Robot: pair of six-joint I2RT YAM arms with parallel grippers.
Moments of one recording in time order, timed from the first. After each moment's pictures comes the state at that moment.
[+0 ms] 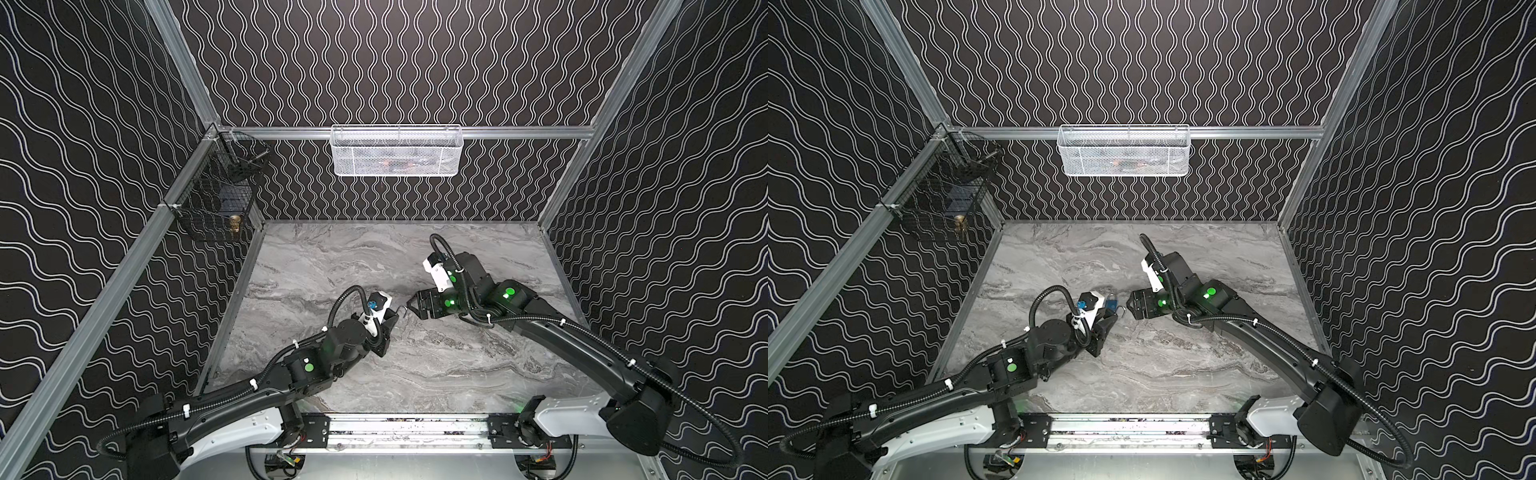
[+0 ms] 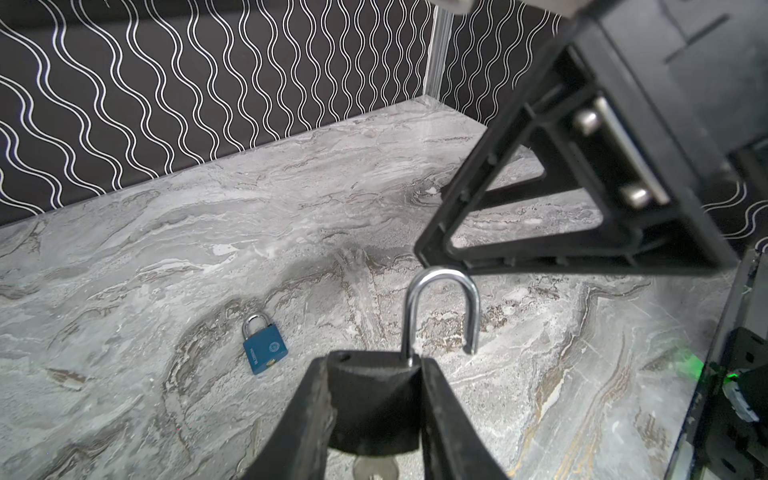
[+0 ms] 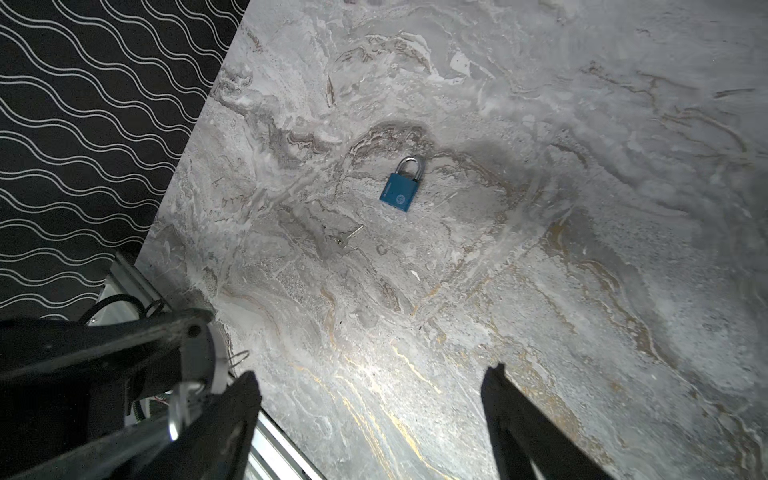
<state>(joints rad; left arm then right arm) -1.05 0.91 0.59 0.00 -0.37 -0.17 0.76 1.31 1.19 -0.68 -0.14 0.45</state>
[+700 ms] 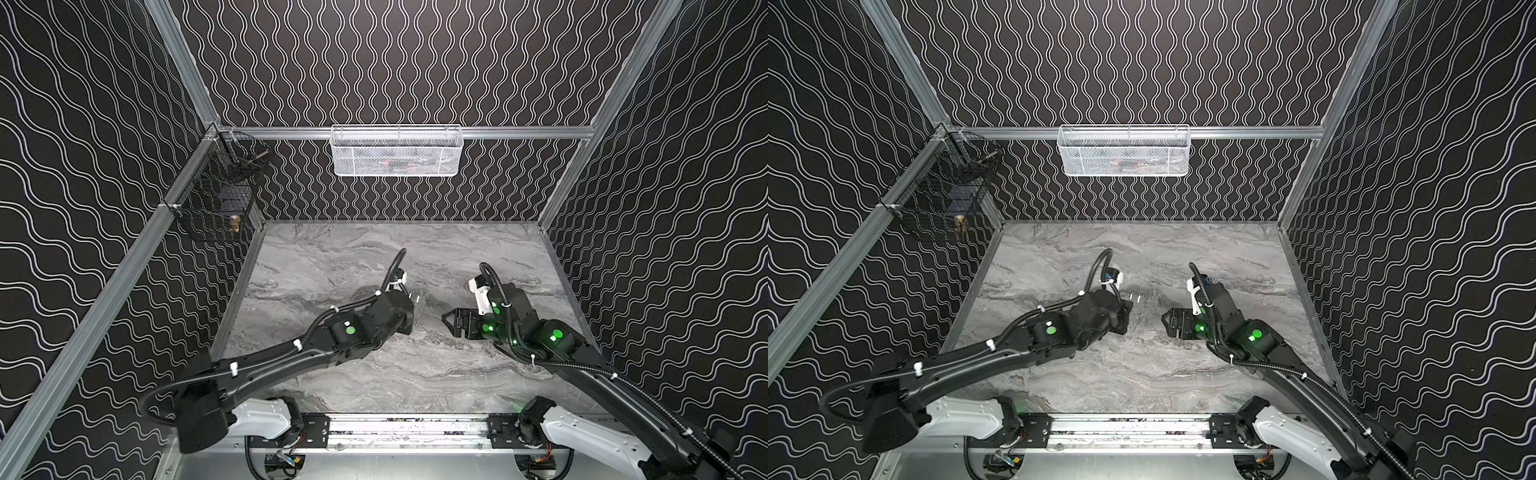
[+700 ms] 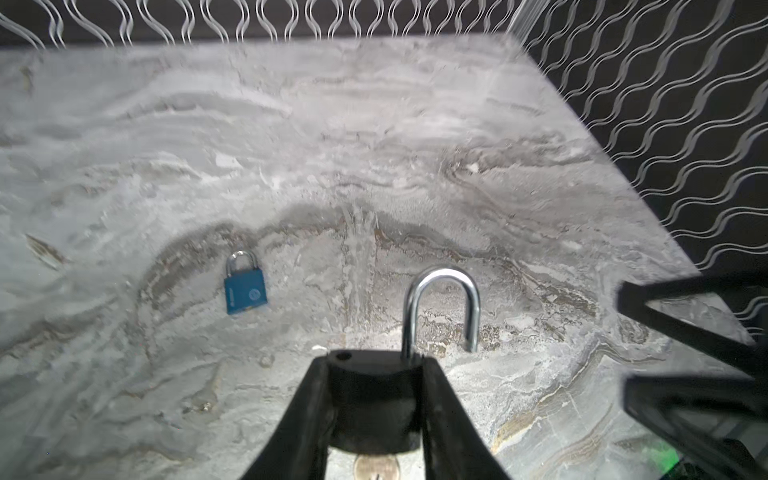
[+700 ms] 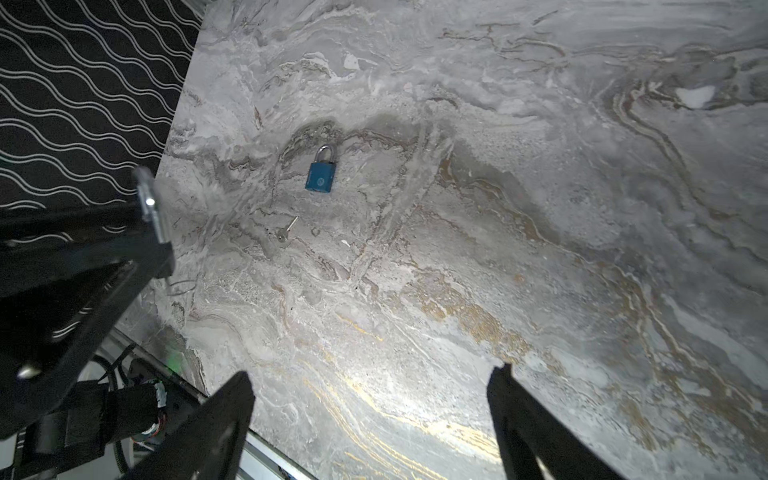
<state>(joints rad) -1.05 1.34 1.06 -0.42 -0.44 -0.60 0.65 0.90 0.83 -0.67 -0.06 0.60</state>
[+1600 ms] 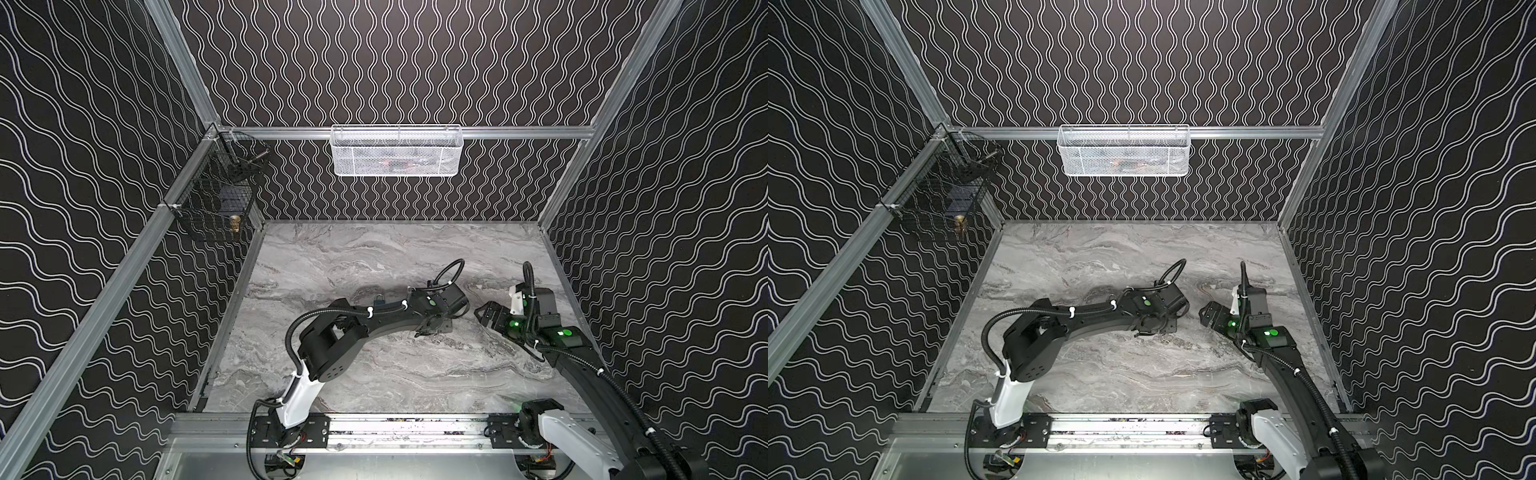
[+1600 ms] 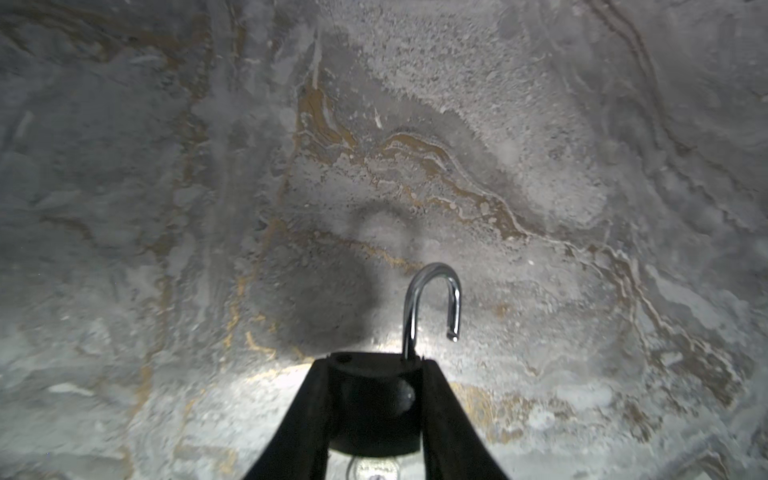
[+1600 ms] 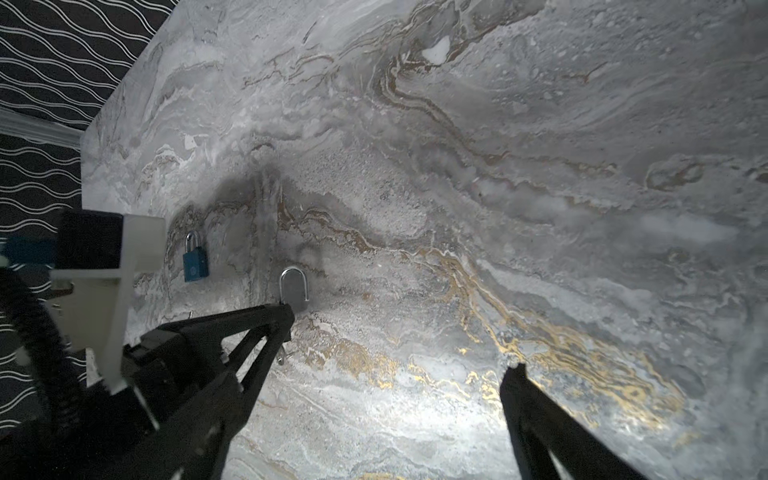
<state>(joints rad) -1.02 2.11 1.59 -0.64 -0.22 -0.93 0.13 0.93 0.63 -0.57 -0.26 0.57</state>
